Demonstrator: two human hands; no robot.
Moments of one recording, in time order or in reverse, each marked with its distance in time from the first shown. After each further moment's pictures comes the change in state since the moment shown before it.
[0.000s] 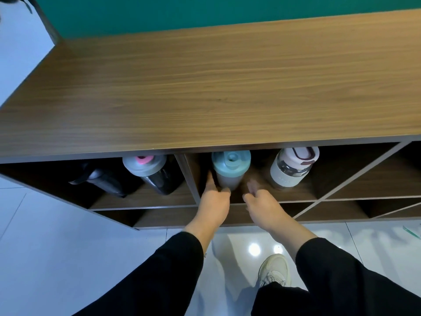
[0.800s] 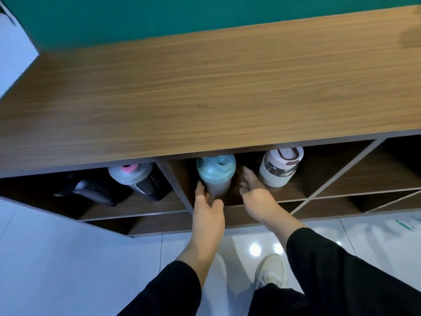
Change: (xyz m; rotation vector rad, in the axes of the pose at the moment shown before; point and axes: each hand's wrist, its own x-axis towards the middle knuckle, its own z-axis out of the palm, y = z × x) left_hand -0.029 -0.004 0.015 -0.178 0.116 0.086; right_hand 0.015 -0.002 -0.019 0.110 0.024 -0.133
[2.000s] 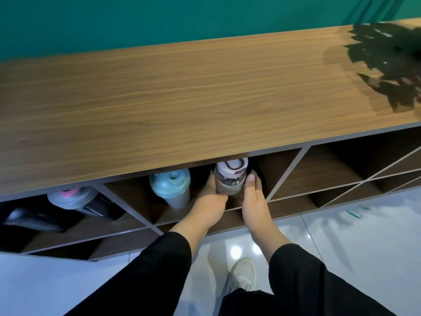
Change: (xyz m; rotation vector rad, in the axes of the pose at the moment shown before) left_hand 0.015 0.039 0.089 0.334 -0.414 0.068; right_hand -0.021 0.026 -0.059 0.342 0.416 0.044
